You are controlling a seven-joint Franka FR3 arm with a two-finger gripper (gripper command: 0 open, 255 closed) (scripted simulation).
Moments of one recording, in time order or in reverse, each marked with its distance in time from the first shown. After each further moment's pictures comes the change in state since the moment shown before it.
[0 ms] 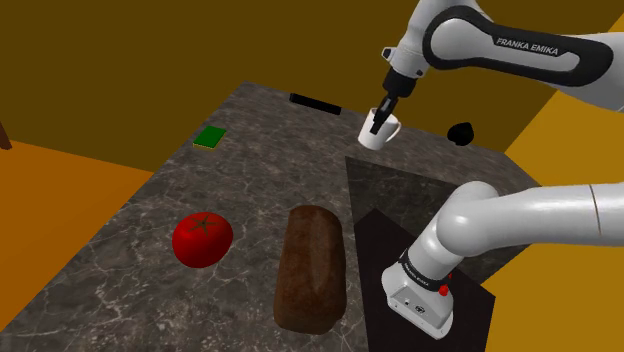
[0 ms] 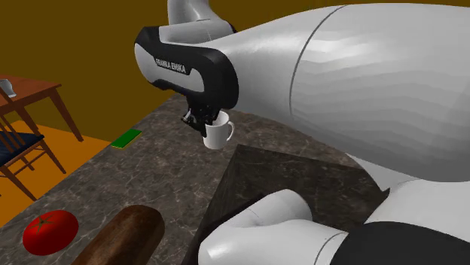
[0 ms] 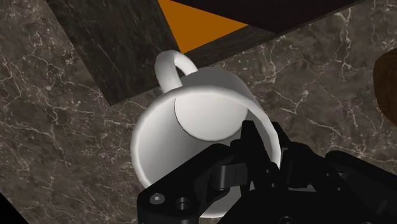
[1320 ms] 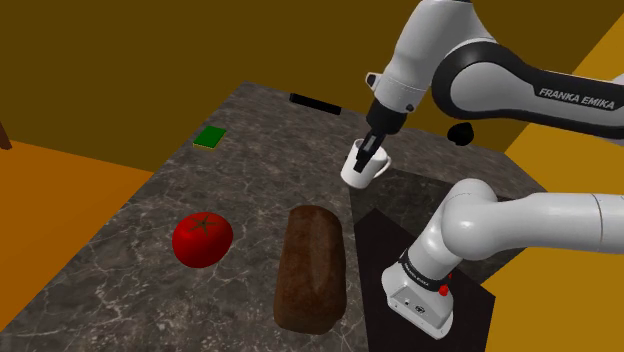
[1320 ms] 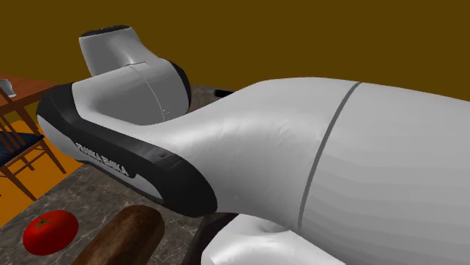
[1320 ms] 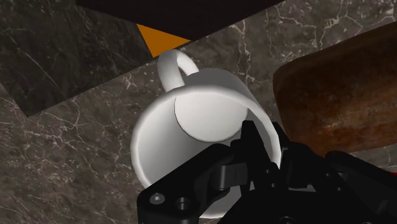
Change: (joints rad) arm 0.145 -0.145 0.314 -0.147 0.238 -0.008 0.303
